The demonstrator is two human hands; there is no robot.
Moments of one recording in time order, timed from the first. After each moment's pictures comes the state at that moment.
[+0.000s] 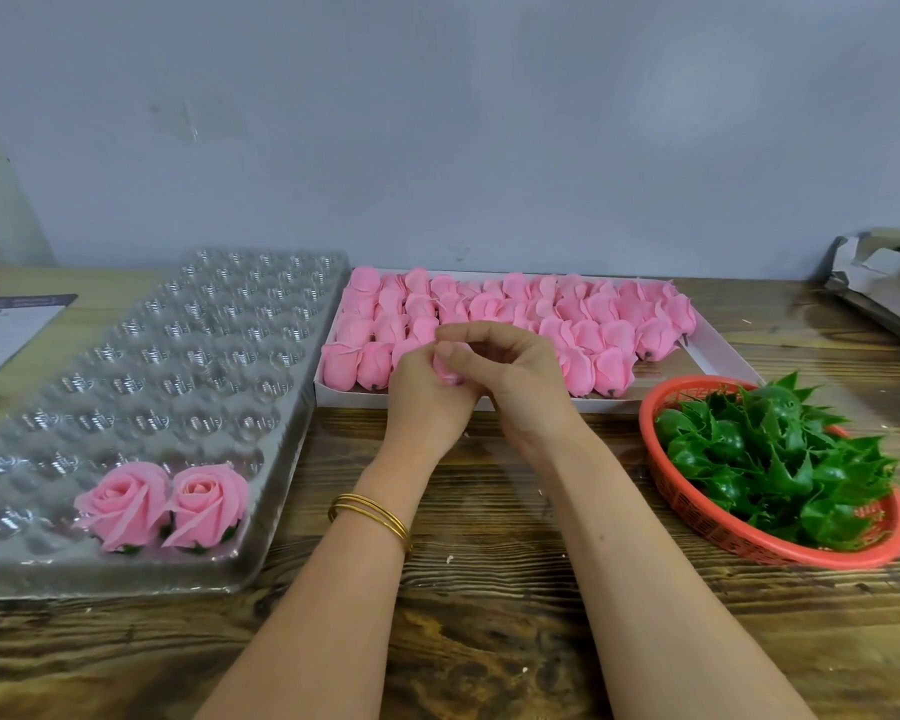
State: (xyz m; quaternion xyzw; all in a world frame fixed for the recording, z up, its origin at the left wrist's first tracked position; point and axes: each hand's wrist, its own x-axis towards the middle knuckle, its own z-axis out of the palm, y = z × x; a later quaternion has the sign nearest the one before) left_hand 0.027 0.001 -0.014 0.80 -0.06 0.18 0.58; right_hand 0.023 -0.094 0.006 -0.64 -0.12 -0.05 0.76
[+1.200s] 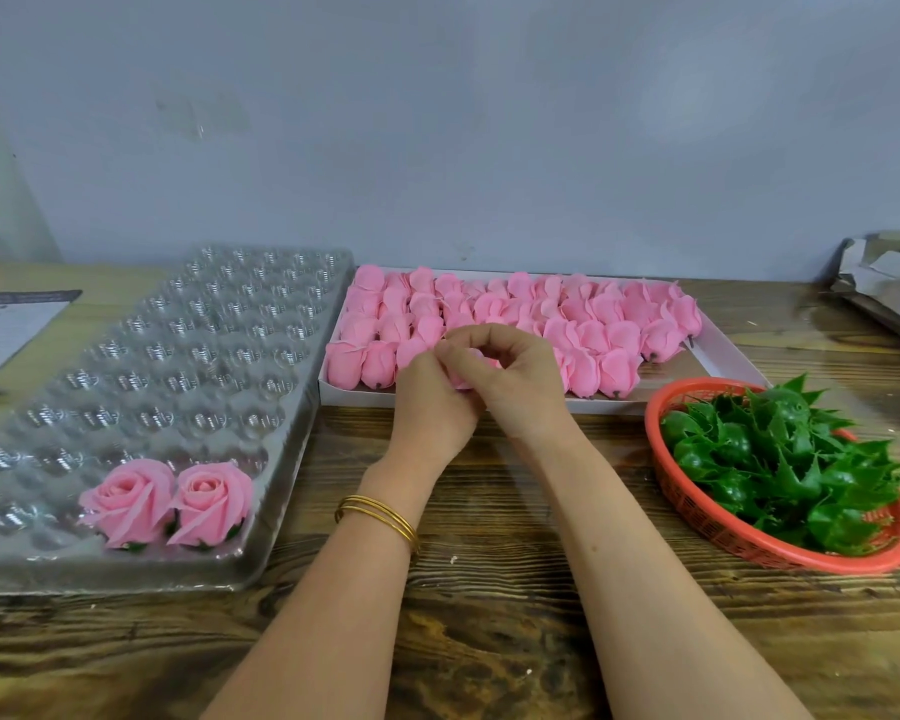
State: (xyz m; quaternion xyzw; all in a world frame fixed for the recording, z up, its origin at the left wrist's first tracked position) left_hand 0.026 0.001 -0.014 0.84 -0.06 0.19 0.51; right_hand 0.023 -0.086 0.003 -0.71 -0.10 -0.11 0.69
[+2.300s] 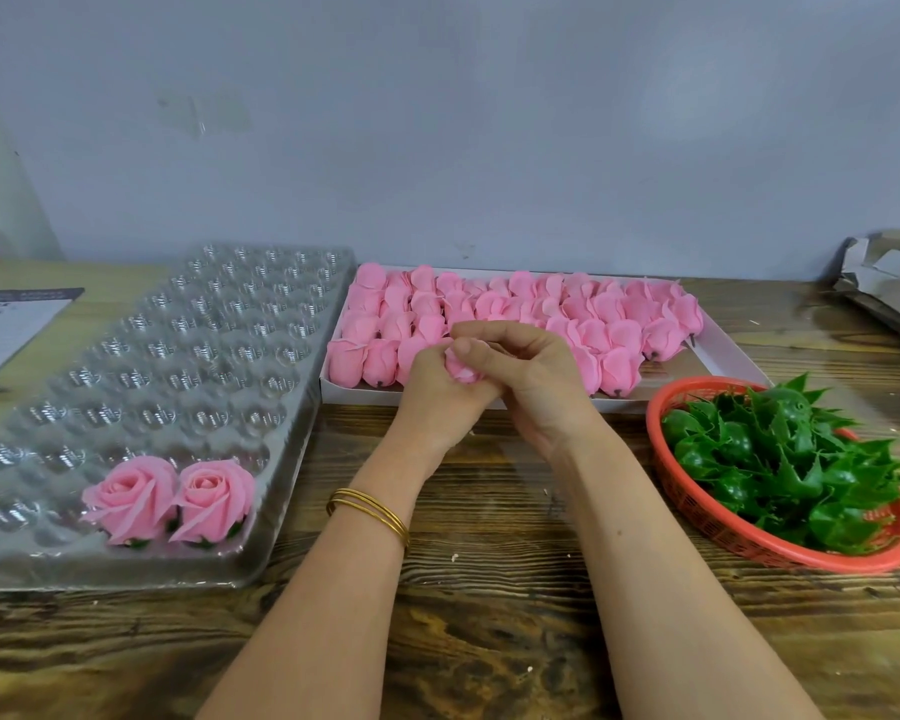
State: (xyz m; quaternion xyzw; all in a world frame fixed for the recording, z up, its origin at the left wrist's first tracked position) left_hand 0.020 0.001 -0.010 0.71 -0.09 0.05 0.69; right_hand 0.024 -0.101 0.005 -0.60 -0.11 -0.01 0.80
